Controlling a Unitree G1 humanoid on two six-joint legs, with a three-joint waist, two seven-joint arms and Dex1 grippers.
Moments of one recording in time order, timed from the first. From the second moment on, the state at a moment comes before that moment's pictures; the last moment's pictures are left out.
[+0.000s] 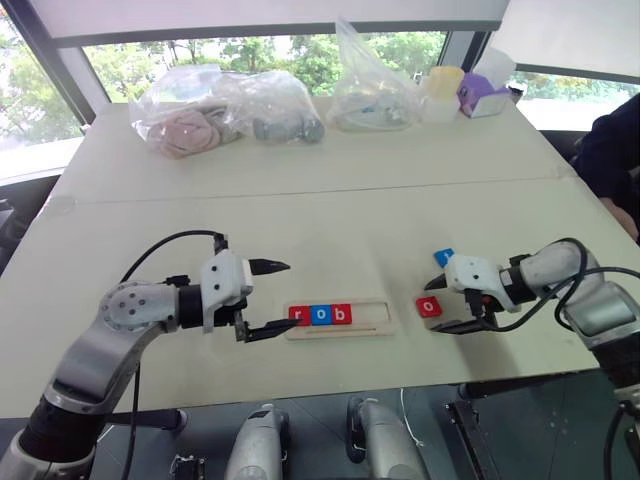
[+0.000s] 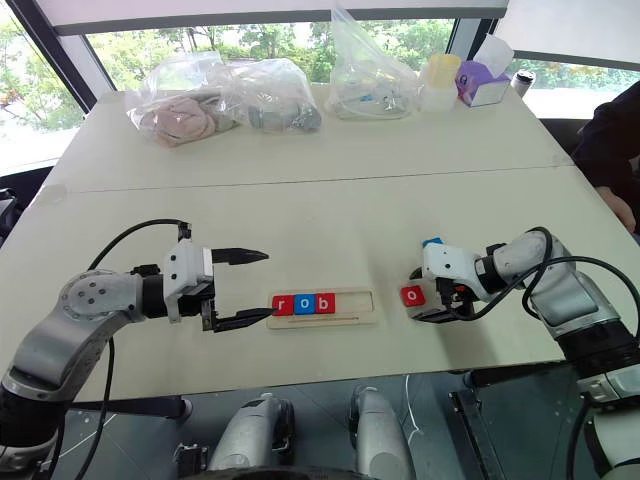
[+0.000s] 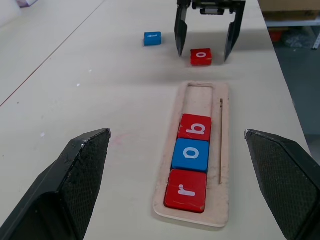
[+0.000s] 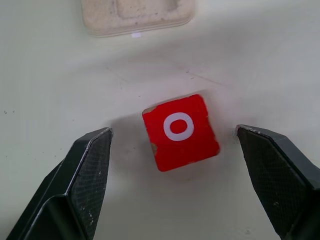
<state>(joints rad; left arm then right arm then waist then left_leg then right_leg) -0.16 0.74 -0.05 -0.46 -0.42 0.35 -0.98 -0.47 -0.96 0.25 0.15 0.10 0.15 1.38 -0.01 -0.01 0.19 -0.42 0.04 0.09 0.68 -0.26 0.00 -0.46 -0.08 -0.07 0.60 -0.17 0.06</state>
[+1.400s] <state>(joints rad) -0.13 0.80 -0.02 -0.48 -0.43 0.36 -1.01 -0.50 -0.75 0.34 -0.13 0.16 0.47 1.25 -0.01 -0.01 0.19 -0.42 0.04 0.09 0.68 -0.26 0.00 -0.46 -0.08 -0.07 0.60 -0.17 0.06</state>
